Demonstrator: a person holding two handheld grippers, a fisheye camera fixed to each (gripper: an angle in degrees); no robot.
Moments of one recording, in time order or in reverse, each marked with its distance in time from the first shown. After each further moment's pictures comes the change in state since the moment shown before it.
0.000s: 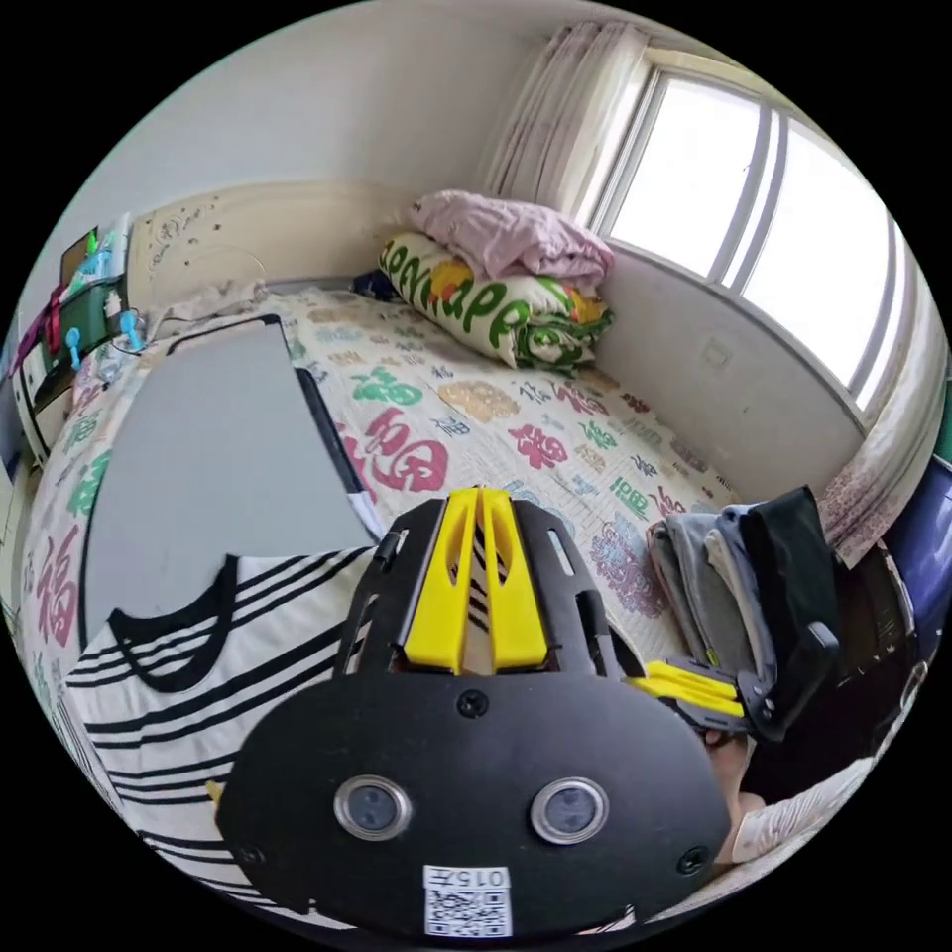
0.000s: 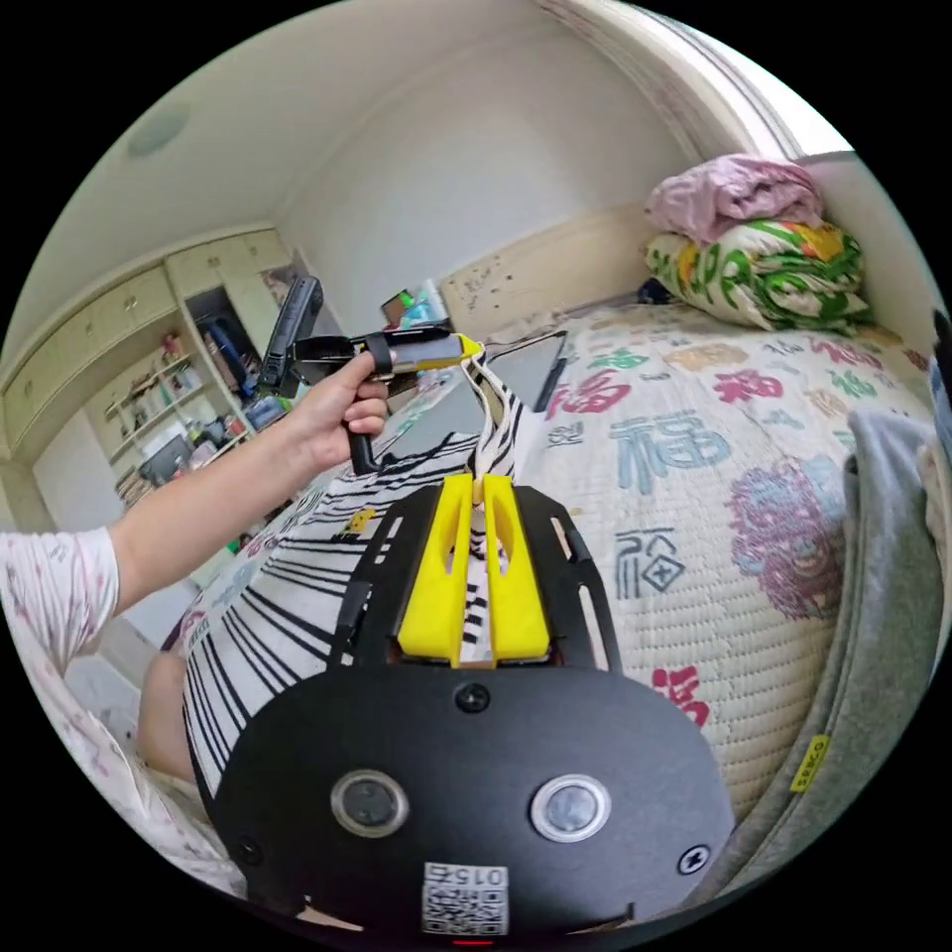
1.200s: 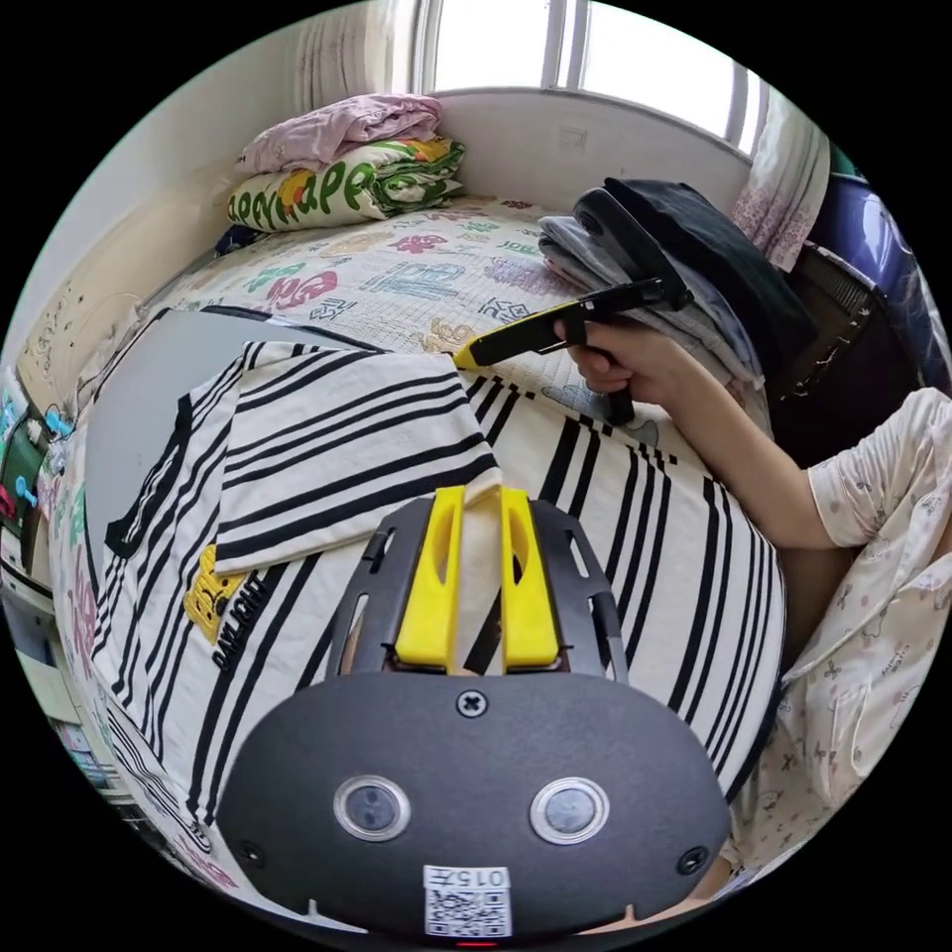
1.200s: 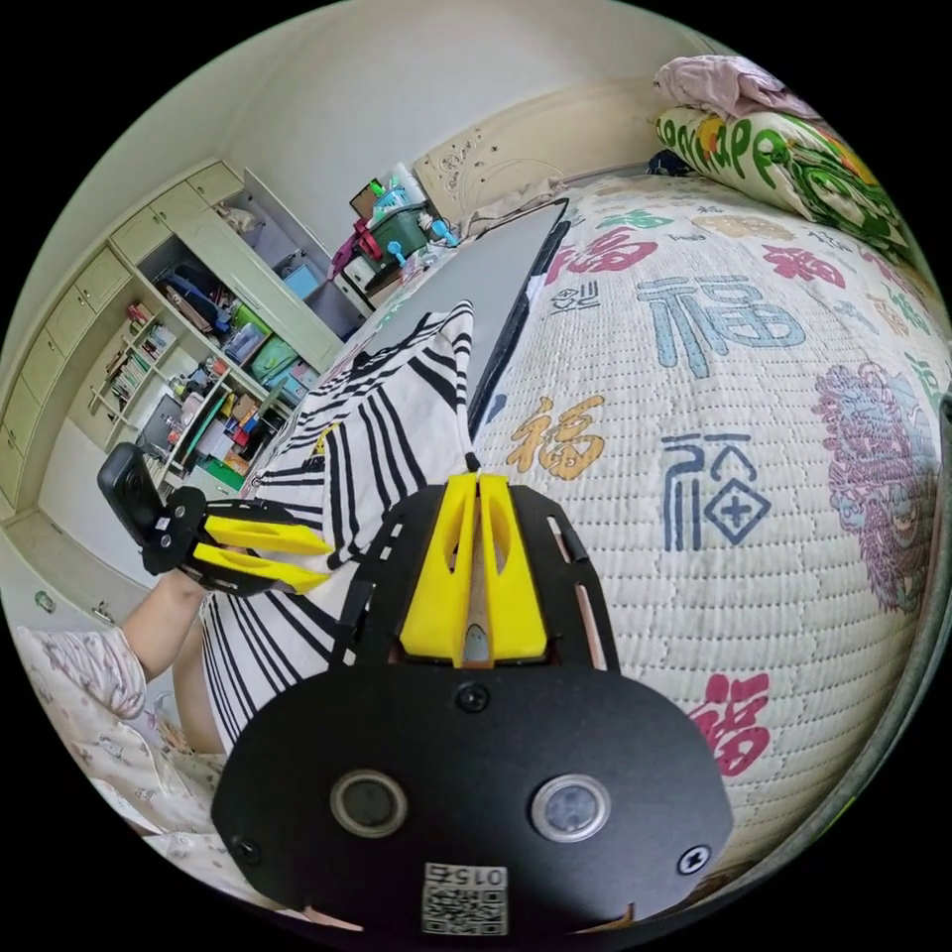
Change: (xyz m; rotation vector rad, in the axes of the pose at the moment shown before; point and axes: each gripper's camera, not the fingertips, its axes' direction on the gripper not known) left arm 0.071 -0.025 -0.192 -0.385 0.097 0.437; right arm 0.150 -0.032 0.106 -0.360 -0.036 0.080
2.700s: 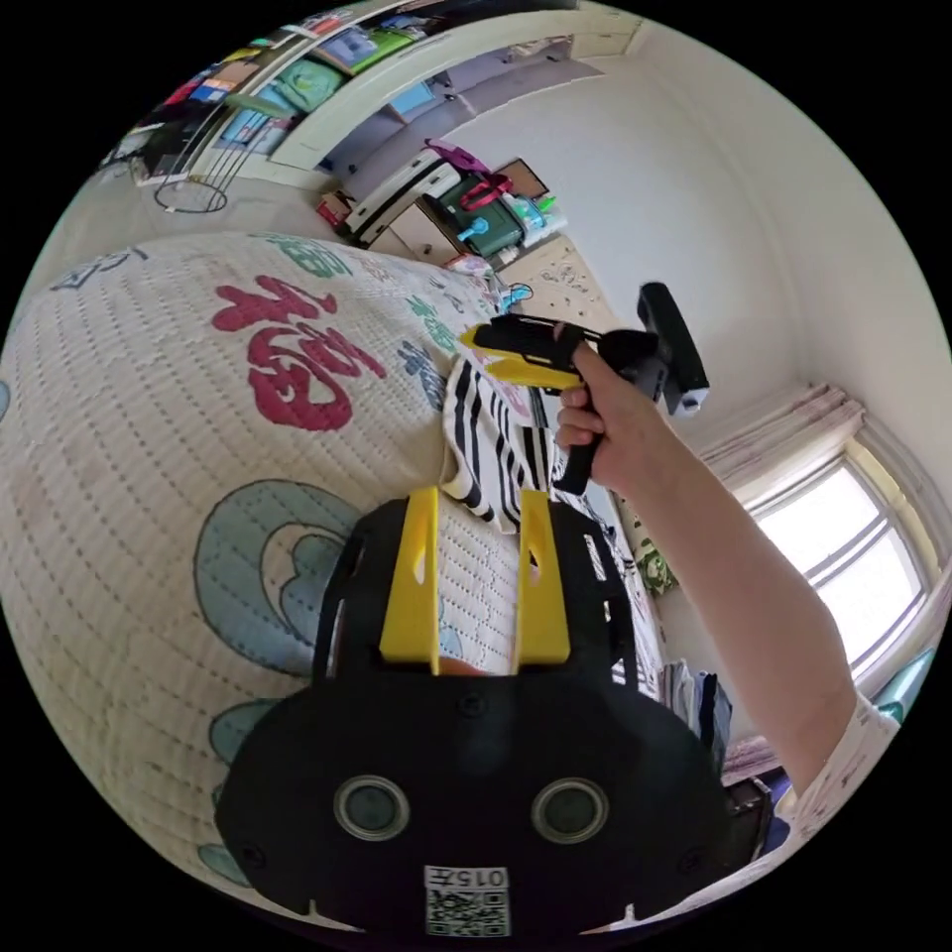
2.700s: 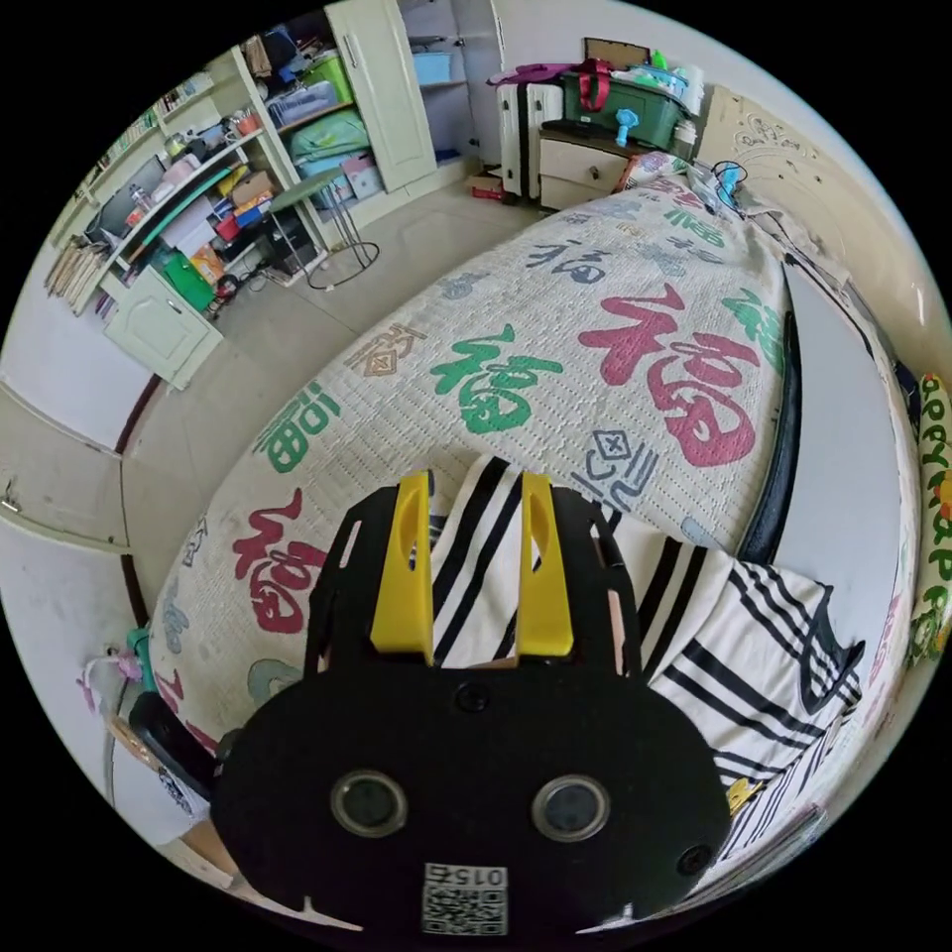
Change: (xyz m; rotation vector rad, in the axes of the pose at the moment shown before) left arm -0.265 0.167 -0.564 0.764 -0.023 -1.325; right arm -0.420 -0.190 0.780 -0.415 0.241 -0.465
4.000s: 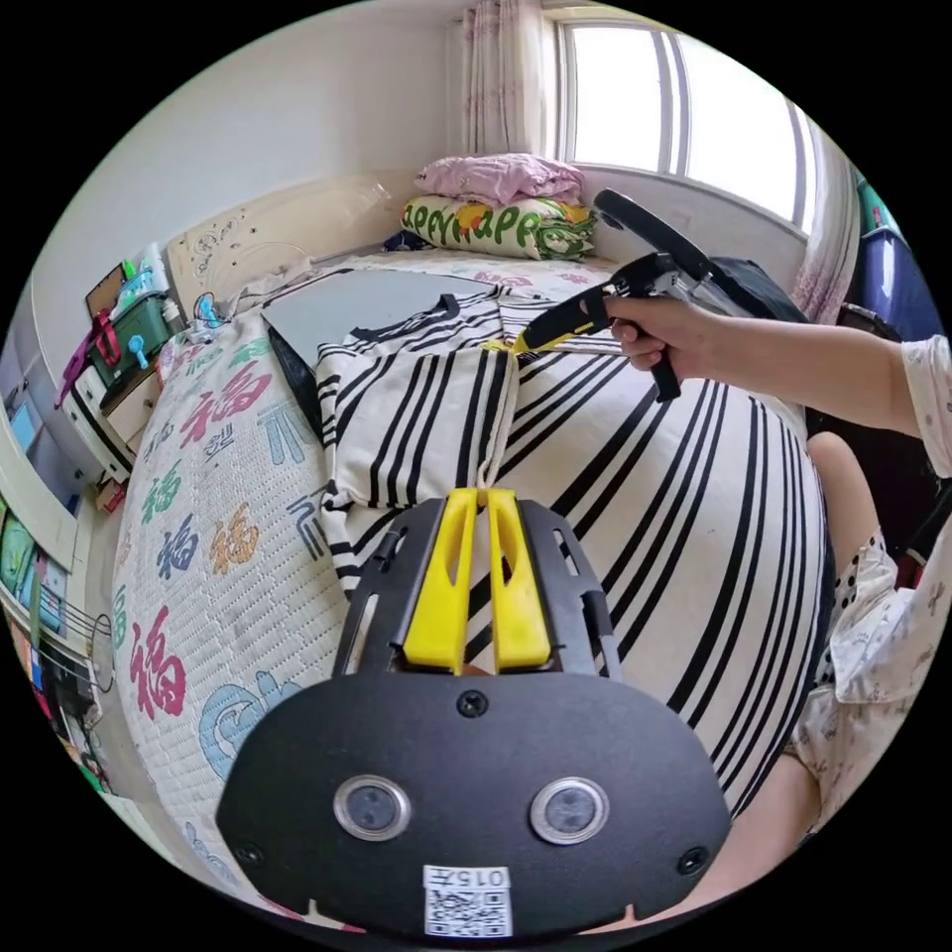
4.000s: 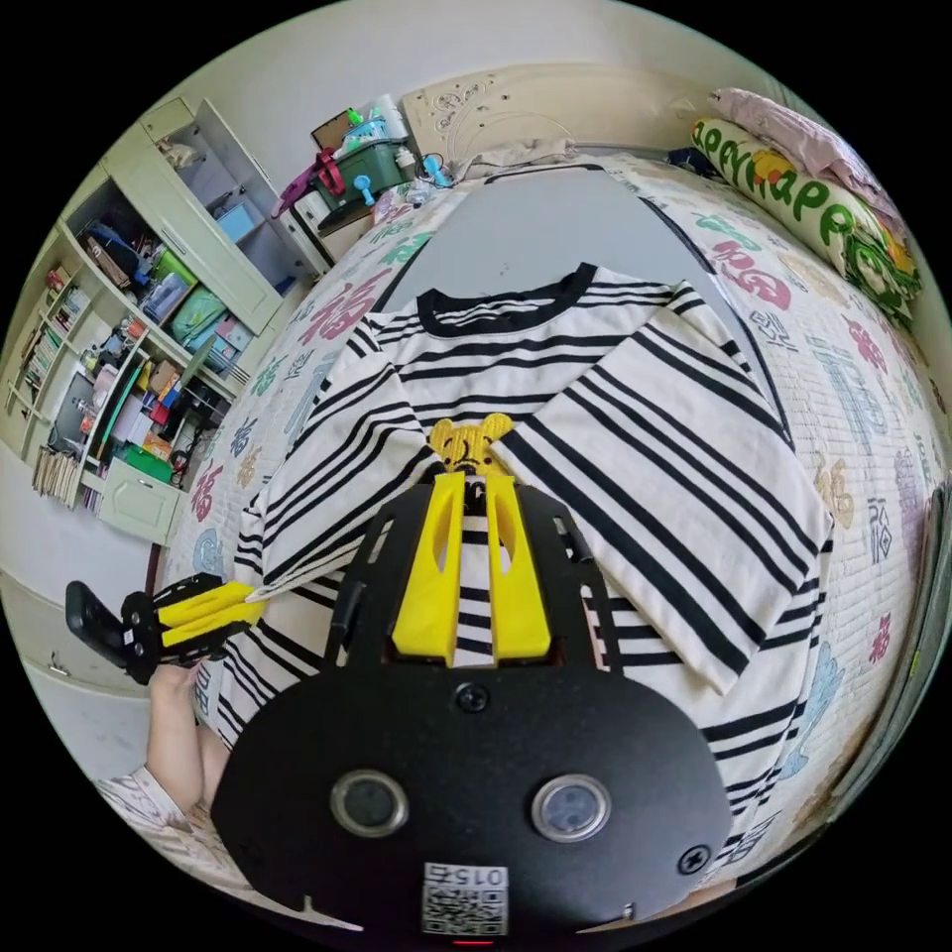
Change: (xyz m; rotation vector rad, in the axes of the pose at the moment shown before) left arm 0.120 0.479 0.075 -0.475 -0.089 1.164; right arm 0.351 0.386 -0.139 0.213 -0.005 0.514
